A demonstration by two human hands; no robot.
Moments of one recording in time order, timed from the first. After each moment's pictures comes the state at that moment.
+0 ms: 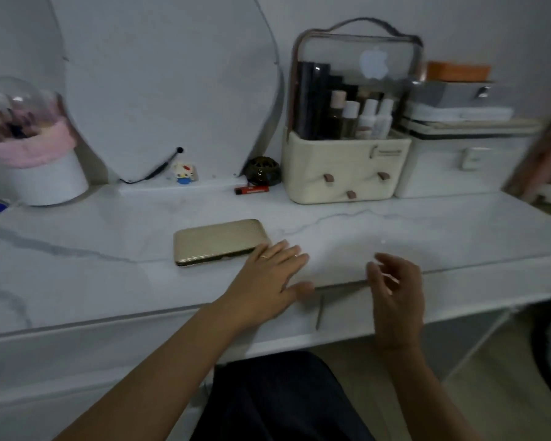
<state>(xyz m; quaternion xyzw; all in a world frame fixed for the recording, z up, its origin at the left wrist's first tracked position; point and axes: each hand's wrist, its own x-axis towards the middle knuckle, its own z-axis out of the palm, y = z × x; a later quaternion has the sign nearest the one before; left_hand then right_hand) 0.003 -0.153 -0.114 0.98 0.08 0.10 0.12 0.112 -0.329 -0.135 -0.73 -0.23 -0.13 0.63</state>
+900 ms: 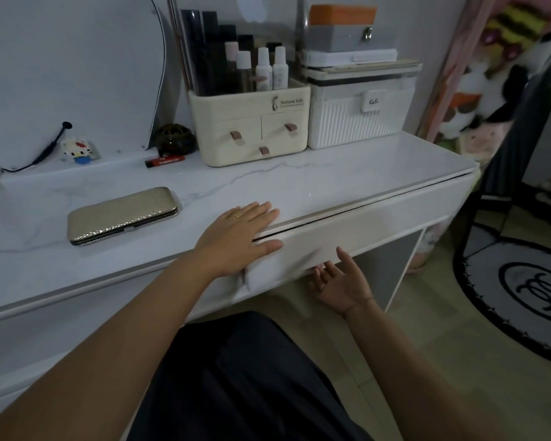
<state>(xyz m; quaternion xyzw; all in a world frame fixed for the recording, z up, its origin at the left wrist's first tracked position) 0.059 -0.216 -0.119 1.00 0.02 0.04 0.07 0.170 -0.412 -0.237 -0.33 0.09 0.41 0.84</state>
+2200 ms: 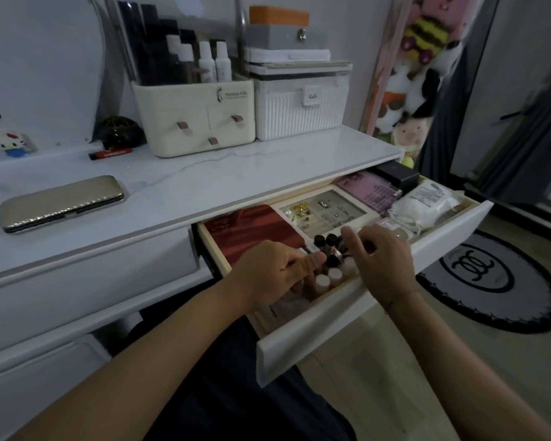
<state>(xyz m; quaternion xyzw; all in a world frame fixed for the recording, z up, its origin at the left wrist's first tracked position) 0.023 -0.363 -0.124 0.92 -0.12 0.10 0.36 0.114 -0.547 -0.146 -0.89 -0.23 -0.22 0.32</state>
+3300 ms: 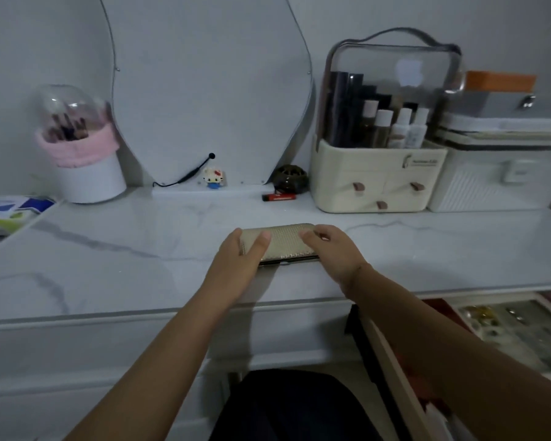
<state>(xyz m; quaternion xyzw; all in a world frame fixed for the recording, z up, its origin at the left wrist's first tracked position) -0.043 -0.128 -0.083 0.75 0.36 0.28 0.49 0.117 -0.209 -0.097 -0.77 -0.34 0.17 0.51</state>
